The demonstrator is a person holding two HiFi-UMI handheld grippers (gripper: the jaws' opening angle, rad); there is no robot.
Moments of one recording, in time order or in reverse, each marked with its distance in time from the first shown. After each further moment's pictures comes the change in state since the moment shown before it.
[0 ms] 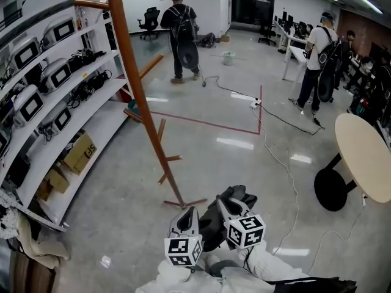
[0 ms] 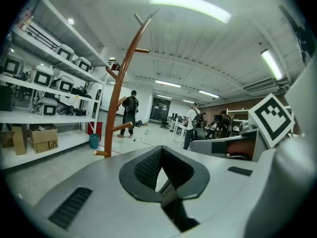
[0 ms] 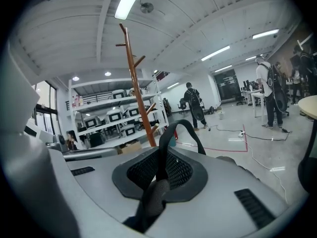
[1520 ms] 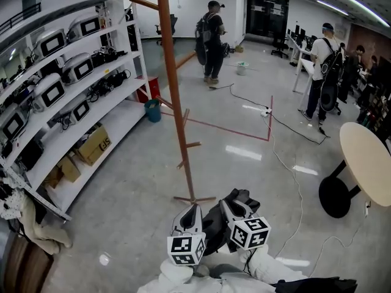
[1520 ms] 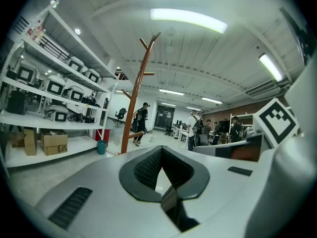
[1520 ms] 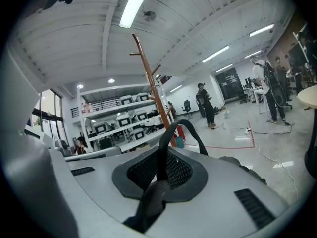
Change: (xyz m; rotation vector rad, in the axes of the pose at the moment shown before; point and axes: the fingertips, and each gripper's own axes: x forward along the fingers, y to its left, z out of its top) left arm -0.093 0.008 0.013 -0.005 -0.086 0.058; right arm -0.050 0.079 -0.013 0.053 -0.042 0.049
